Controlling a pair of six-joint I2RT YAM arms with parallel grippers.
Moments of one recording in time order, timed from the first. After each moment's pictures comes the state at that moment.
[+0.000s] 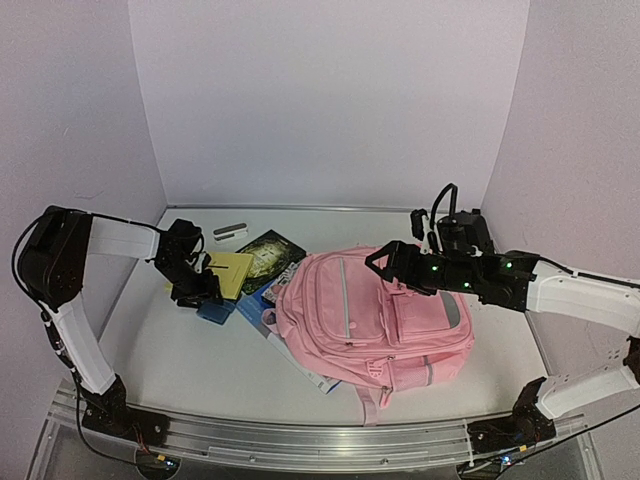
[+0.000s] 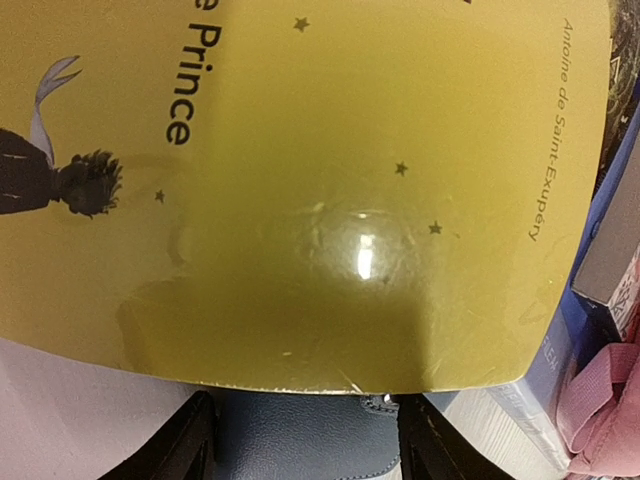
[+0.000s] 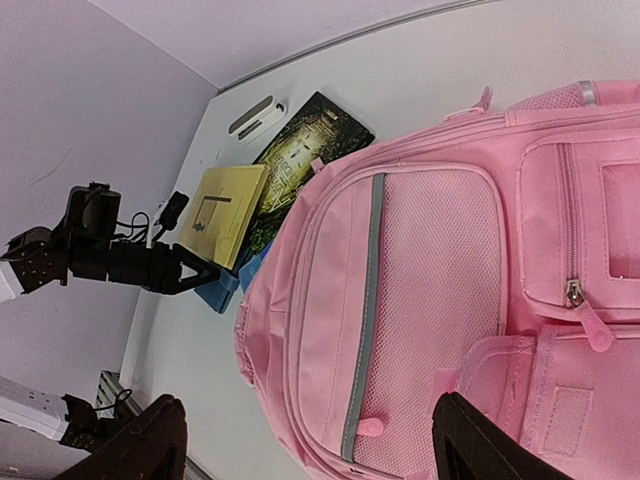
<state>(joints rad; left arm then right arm) -0.31 1.77 1.03 -0.53 0.23 -0.36 0.81 1.24 0.88 -0.15 0.01 0.78</state>
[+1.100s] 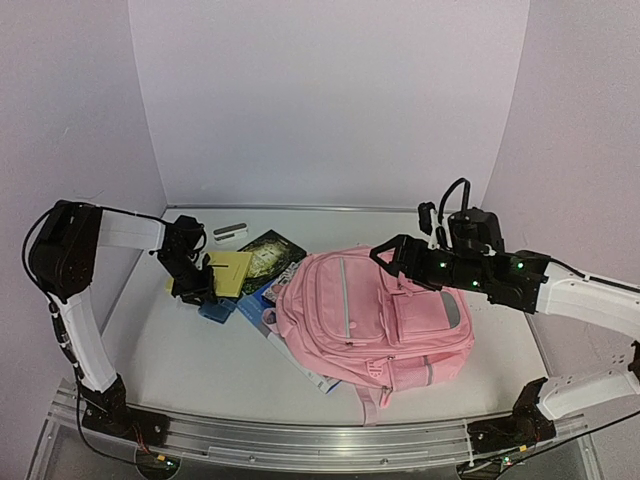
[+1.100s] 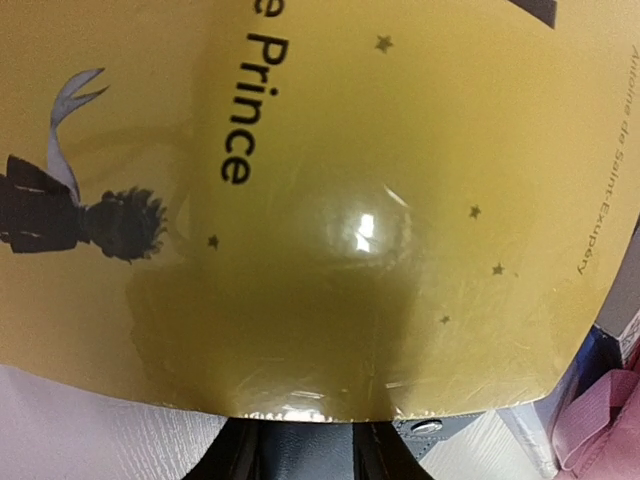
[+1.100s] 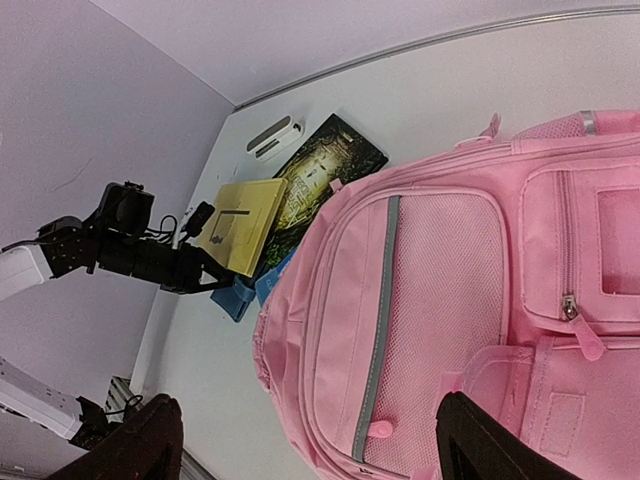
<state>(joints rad) -0.29 1.87 1.14 -0.64 0.23 -0.39 0.81 1.18 0.88 -0.15 0.02 0.77</state>
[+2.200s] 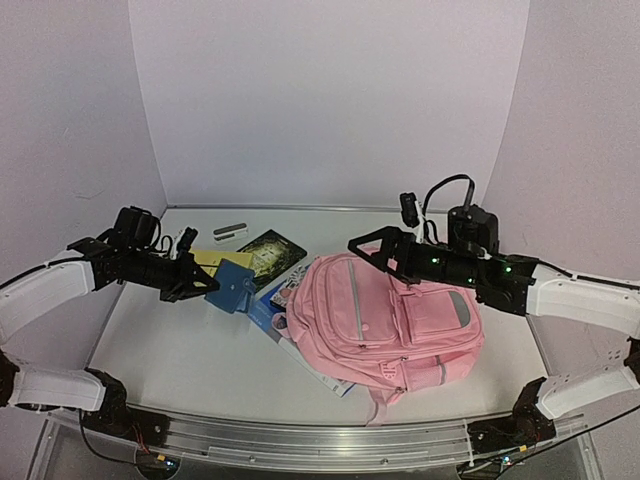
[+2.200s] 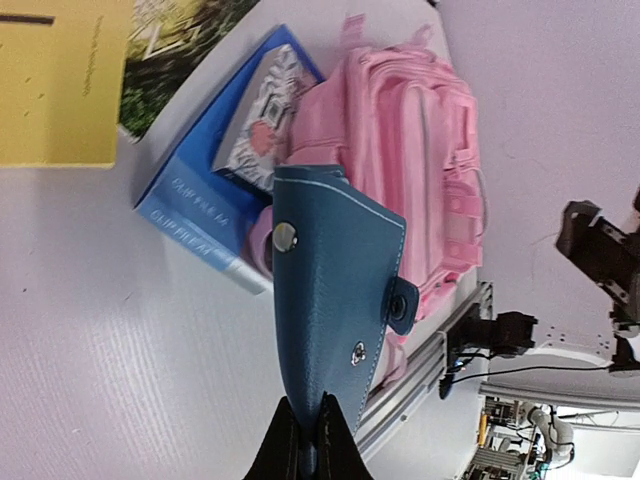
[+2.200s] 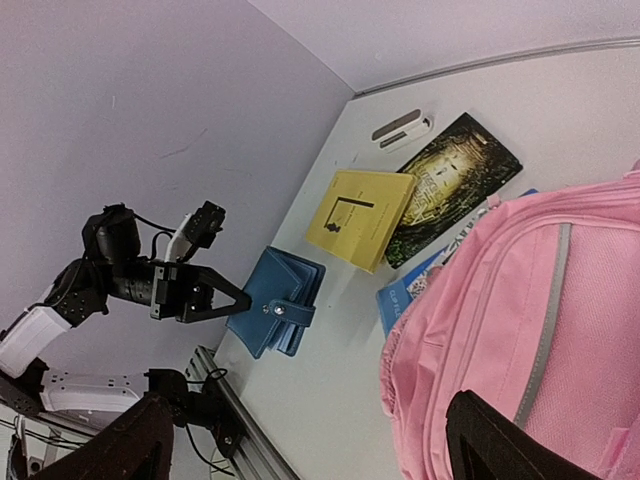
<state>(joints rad) -0.37 1.11 0.81 -0.49 0.65 -0.60 0.82 1.24 0.86 0.13 -0.22 0.79</state>
